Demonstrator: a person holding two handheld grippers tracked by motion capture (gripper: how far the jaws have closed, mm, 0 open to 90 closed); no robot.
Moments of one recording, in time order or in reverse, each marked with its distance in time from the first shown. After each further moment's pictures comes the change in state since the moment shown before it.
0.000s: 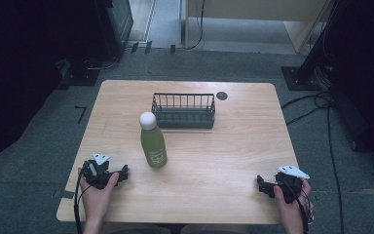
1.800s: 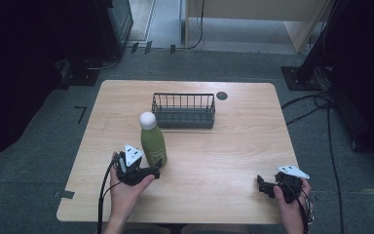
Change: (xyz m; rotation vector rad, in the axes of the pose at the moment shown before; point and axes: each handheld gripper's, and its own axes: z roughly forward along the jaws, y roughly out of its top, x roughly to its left) left arm -0.100 0.046 -0.053 -0.230 -0.257 0.164; right arm 0.000 0.000 0.000 0.000 0.000 0.000
